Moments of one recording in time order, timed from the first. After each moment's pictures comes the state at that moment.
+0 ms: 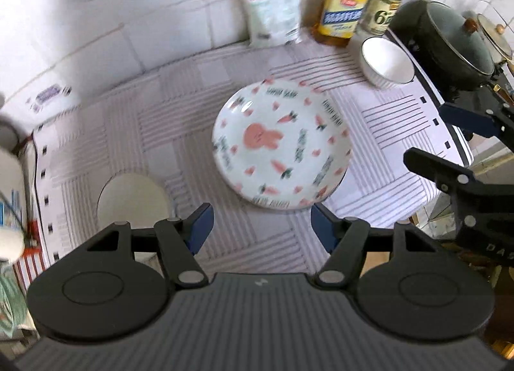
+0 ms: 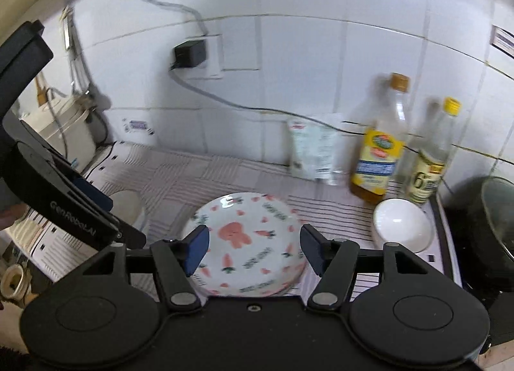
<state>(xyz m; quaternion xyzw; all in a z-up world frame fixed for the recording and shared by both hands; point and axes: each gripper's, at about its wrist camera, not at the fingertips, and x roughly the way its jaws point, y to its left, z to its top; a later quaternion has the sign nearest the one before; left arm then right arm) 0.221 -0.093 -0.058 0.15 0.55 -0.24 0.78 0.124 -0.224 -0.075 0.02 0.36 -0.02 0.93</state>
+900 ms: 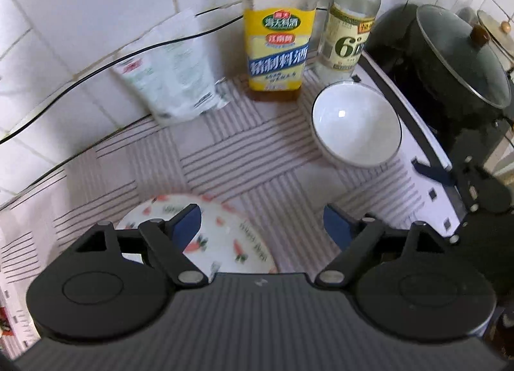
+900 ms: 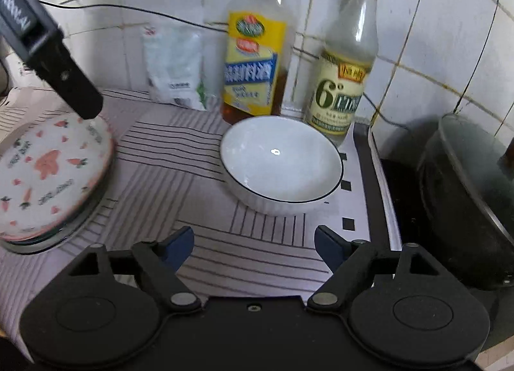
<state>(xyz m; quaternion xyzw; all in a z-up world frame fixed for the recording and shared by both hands) 0.293 -0.290 -0.126 0.17 0.52 -0.26 0.79 0.168 -0.397 -0.222 -0.01 0.41 -0.09 0.91</state>
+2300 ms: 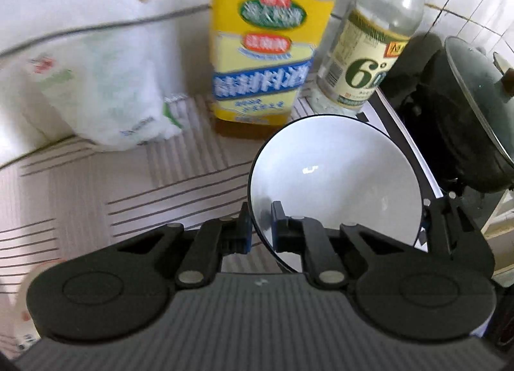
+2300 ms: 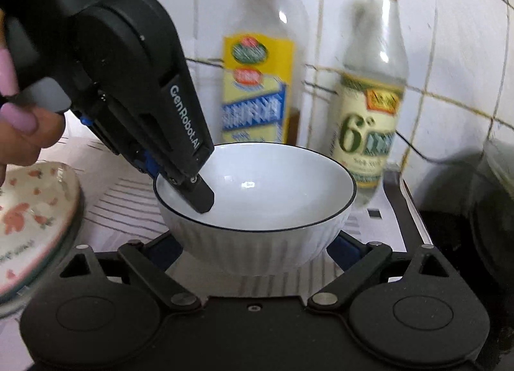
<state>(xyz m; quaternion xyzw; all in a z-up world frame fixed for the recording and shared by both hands) 0.337 -0.334 -0.196 0.09 0.51 -0.27 0.81 0.205 -0.392 -0.246 -0.02 0.28 -0.06 0.96</state>
